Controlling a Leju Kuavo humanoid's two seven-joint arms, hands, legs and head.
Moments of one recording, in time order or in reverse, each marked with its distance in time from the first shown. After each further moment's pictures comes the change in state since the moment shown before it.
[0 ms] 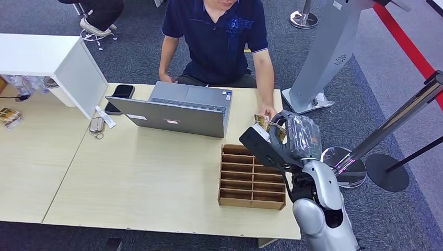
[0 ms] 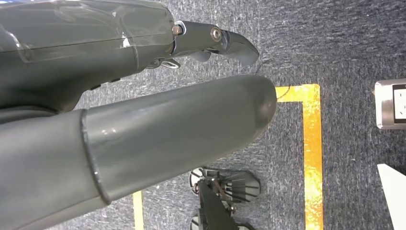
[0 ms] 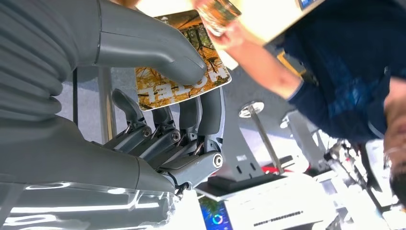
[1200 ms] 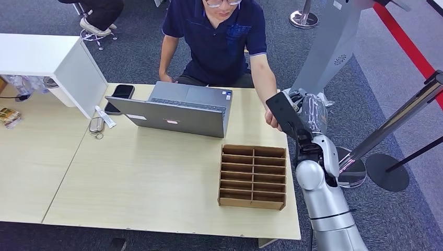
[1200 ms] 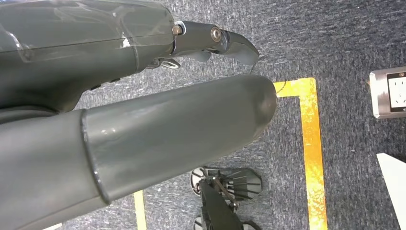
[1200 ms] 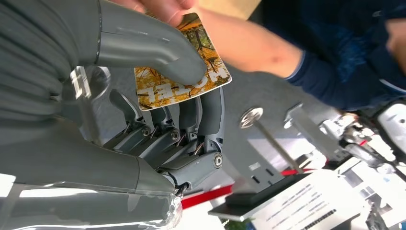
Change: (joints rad) left arm 0.000 -0.012 -0.003 0.000 -0.043 -0.006 -0.017; right arm -0.186 0.071 -0.161 0.408 -0.211 -0.246 -0.202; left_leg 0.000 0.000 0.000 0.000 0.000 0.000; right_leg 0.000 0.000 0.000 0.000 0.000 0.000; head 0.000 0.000
